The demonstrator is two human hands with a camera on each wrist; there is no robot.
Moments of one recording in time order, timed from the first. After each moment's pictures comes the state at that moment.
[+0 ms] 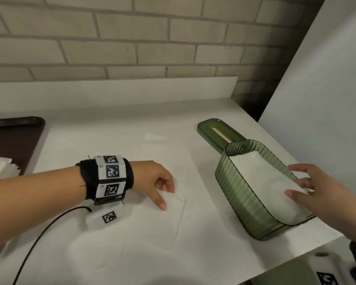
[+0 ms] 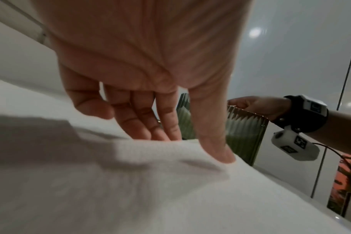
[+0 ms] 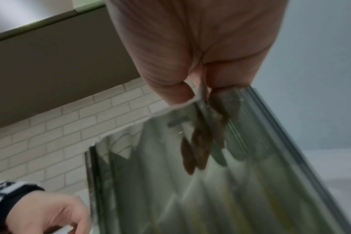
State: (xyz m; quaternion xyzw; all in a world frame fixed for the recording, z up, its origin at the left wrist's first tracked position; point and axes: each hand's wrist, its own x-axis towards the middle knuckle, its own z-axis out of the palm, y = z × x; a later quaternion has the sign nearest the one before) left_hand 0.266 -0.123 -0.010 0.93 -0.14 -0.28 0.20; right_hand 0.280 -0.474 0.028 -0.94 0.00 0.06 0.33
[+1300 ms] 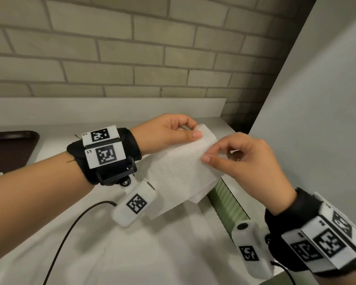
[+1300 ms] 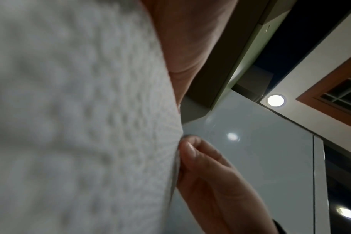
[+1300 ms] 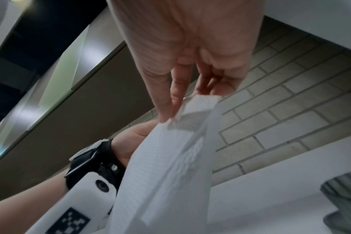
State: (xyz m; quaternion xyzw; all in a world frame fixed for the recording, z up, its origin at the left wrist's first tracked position) left_hand 0.280 -0.152 0.094 0.76 -0.15 -0.06 0.62; right_hand 0.273 -0.353 0.086 -0.84 -0.26 -0.07 0.48
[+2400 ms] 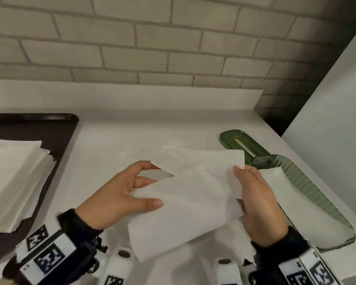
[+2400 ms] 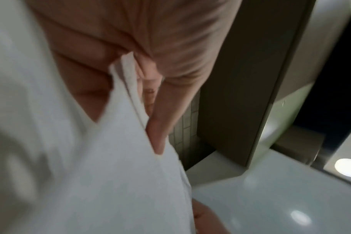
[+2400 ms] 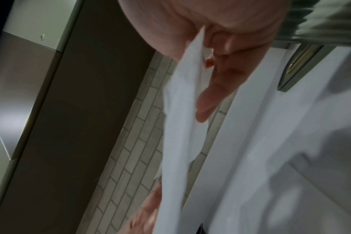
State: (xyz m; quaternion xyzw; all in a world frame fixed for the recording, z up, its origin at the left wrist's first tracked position) left_hand 0.150 -0.091 0.013 0.70 0.07 -0.03 0.71; right_hand 0.249 -0.310 0.016 -0.68 0.02 0.14 0.72
